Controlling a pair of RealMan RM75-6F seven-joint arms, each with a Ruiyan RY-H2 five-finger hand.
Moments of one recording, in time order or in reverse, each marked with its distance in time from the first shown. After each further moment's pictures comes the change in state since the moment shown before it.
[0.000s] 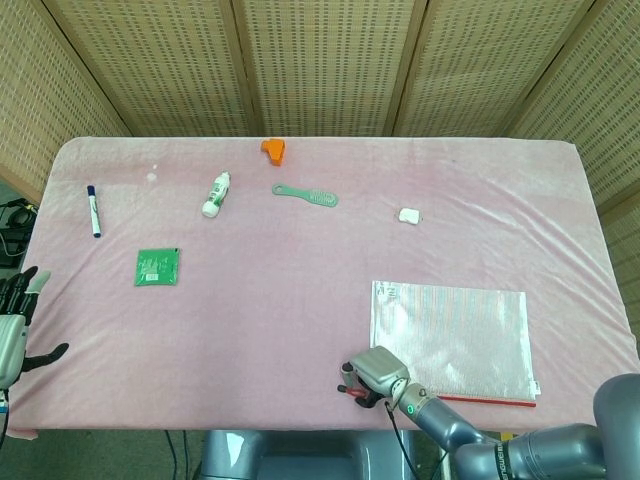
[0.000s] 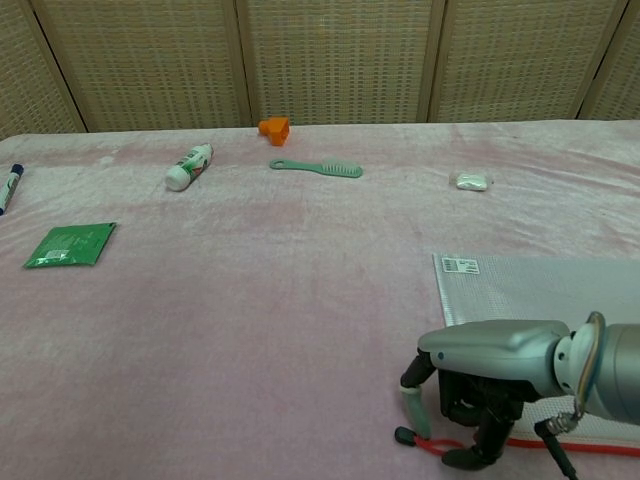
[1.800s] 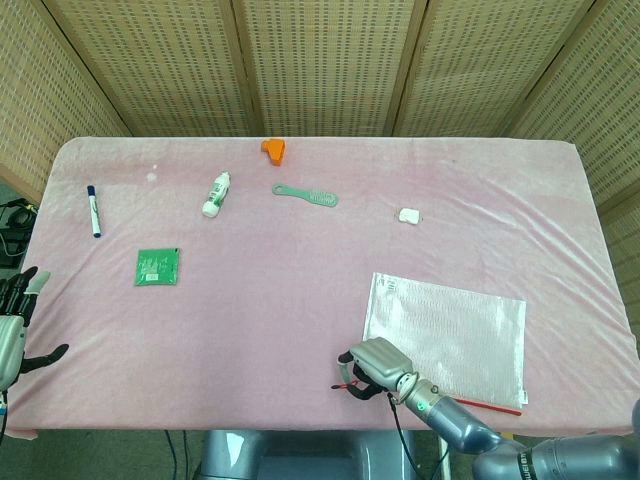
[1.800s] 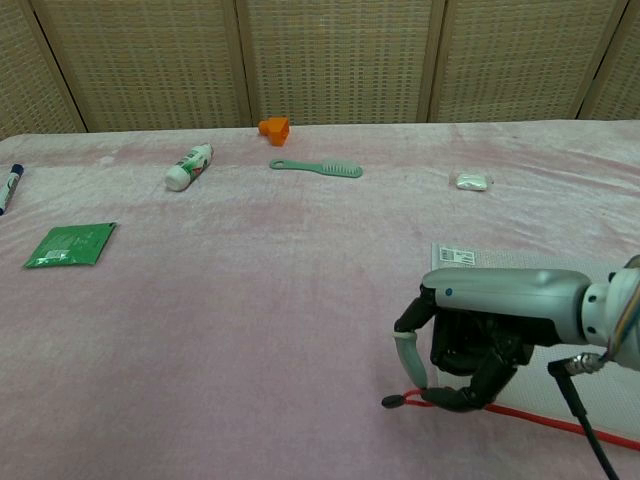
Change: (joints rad) left arm 0.003 0.013 0.007 -0.007 0.017 0.010 -0.027; right arm -0.079 0.118 0.061 -0.077 -0.239 0.002 0.258
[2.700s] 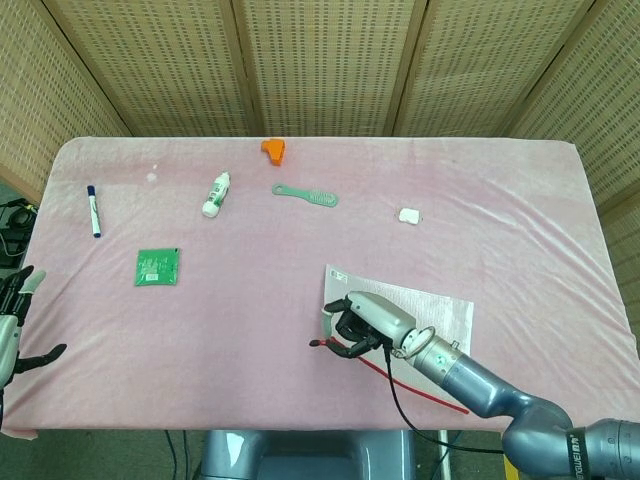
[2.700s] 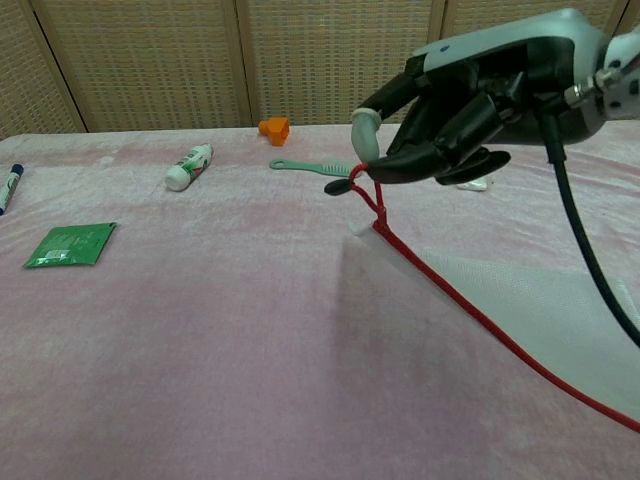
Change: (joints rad) left arm -0.001 0.025 0.000 -0.009 0.003 -0.010 -0.056; right arm 0.029 0.320 0.333 -0.148 -0.061 -0.225 0.602
